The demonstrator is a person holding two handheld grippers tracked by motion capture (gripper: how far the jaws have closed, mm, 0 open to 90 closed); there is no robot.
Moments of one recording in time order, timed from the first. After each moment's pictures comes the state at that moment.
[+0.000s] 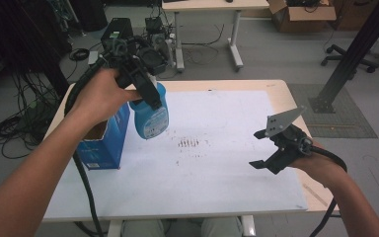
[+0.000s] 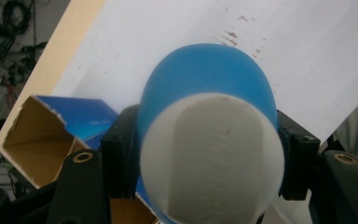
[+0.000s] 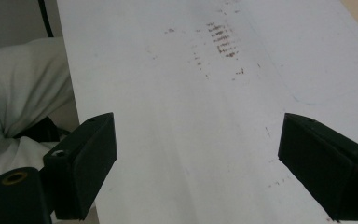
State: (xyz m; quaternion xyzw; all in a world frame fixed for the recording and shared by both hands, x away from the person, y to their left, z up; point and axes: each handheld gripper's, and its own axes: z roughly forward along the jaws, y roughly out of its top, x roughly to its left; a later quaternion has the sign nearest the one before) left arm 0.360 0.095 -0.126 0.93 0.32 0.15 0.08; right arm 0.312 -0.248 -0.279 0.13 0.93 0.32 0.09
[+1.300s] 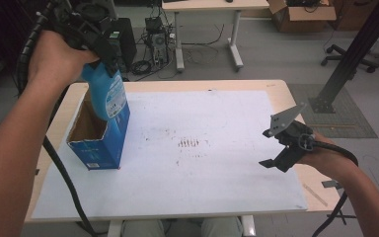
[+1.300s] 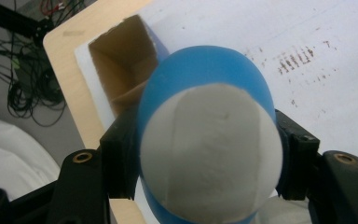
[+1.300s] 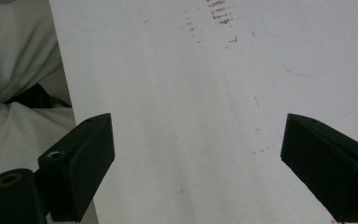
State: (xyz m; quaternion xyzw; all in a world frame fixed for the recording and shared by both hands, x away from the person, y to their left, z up) left arm 0.384 0.175 -0.071 0.82 0.54 0.16 0.07; right arm 0.319 -0.258 -0.274 0.12 0.95 0.26 0.09
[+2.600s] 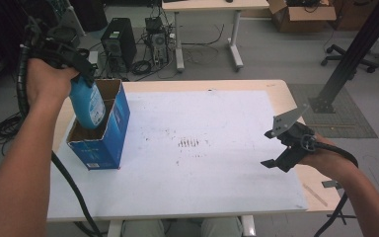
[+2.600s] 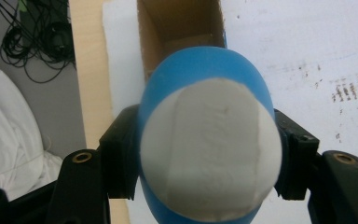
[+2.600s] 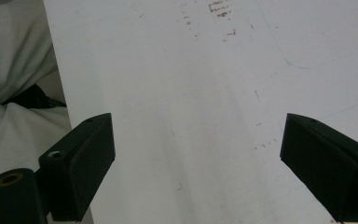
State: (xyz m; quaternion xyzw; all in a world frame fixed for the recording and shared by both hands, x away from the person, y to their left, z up) left arm 0.400 0.243 -0.132 0.74 0.65 0.16 0.08; right arm 0.323 -0.267 -0.285 0.13 0.95 0.27 0.09
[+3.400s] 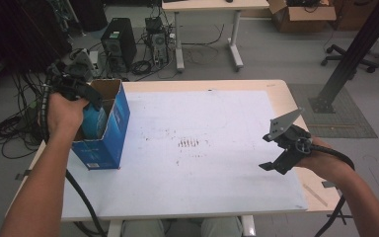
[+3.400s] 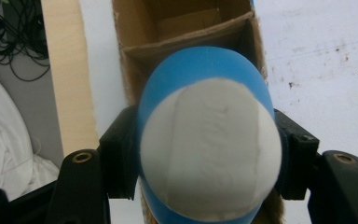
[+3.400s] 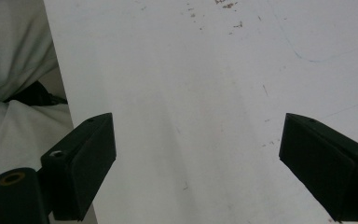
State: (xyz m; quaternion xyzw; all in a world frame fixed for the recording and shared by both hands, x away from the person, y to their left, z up) left arm 0.407 0.255 -0.221 0.75 0.64 0.16 0.07; right arm 0.322 -0.263 -0.294 0.13 0.95 0.26 0.08
